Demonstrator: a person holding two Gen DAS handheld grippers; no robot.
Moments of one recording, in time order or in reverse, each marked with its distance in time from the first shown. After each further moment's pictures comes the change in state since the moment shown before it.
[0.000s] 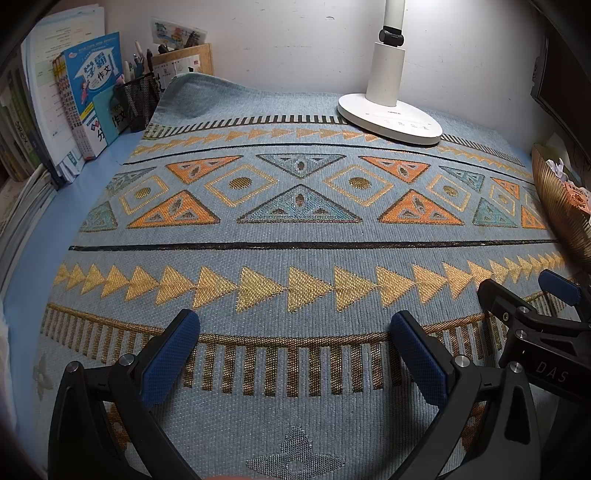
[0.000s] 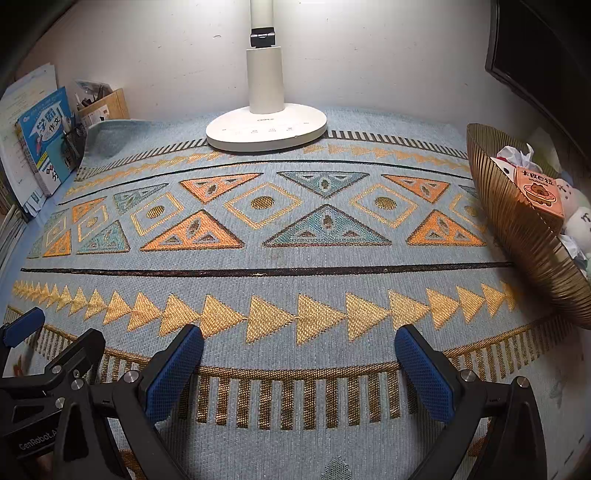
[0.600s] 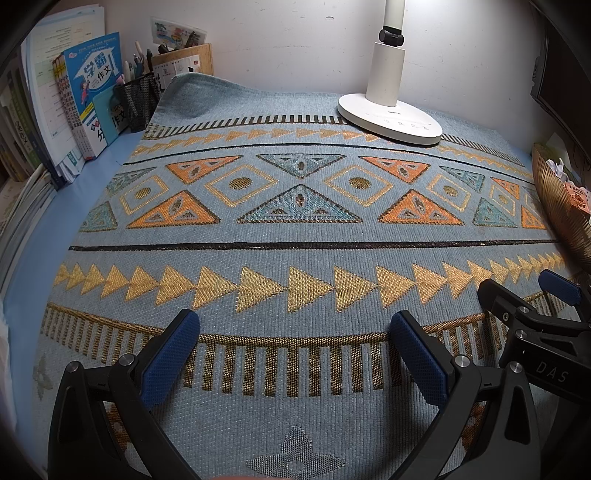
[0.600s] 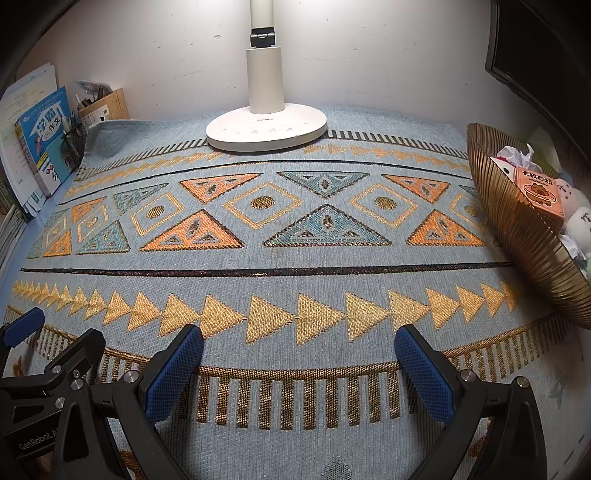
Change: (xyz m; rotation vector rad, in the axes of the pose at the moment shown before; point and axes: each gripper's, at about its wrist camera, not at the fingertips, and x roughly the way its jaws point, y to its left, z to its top) left arm 0.000 0.000 0.000 0.000 0.000 0.000; right arm 0.000 0.000 0.000 0.000 0.000 0.000
